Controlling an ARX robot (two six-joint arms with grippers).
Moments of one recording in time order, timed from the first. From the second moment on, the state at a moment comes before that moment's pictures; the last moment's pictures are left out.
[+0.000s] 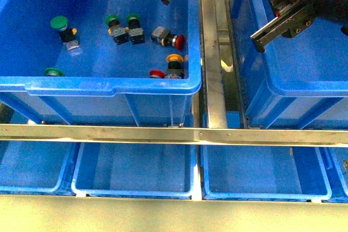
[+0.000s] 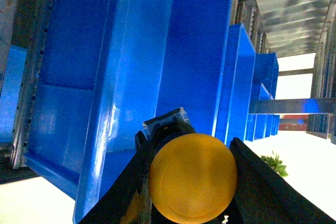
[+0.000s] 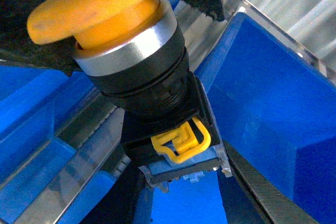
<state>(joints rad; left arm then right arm) -0.54 1.92 1.27 0.32 0.36 -1.07 0.20 1.74 0.69 0.86 0.12 -0.54</state>
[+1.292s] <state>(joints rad) -0.54 1.94 1.27 0.29 0.33 -1.03 0.18 1.73 0.66 0.86 0.09 -0.55</state>
